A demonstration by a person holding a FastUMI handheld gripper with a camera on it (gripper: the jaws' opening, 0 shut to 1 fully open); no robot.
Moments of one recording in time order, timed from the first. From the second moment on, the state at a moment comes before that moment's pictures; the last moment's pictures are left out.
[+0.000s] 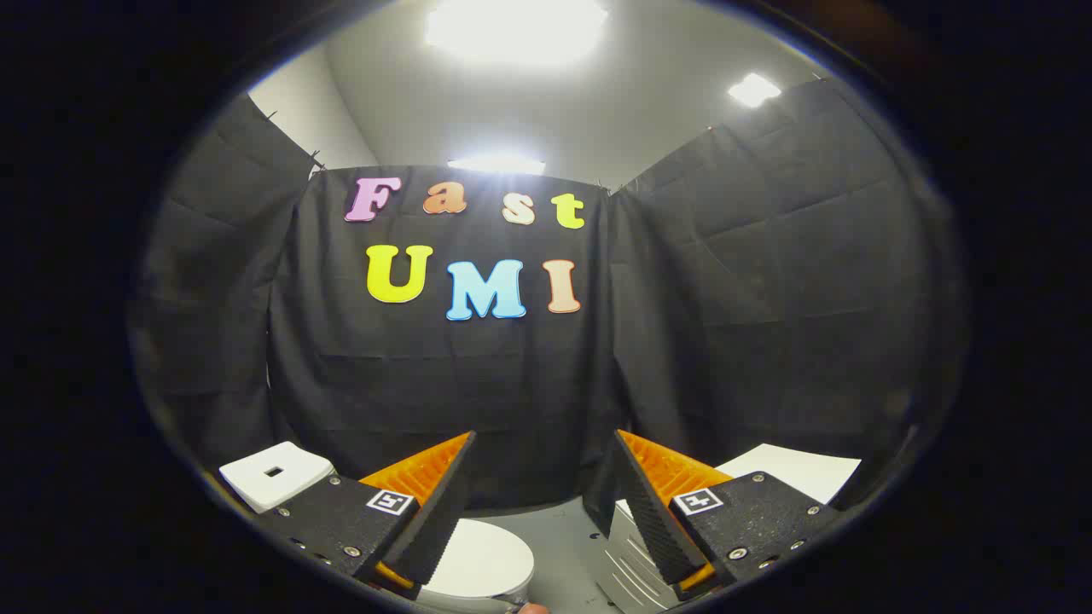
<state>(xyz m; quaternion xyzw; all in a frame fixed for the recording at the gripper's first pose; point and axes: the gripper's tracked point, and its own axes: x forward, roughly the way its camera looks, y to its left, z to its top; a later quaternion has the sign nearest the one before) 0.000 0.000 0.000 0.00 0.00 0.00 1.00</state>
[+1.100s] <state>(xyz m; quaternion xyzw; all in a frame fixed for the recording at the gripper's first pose) 0.016 0.013 -0.025 0.03 0.01 0.01 1.00</state>
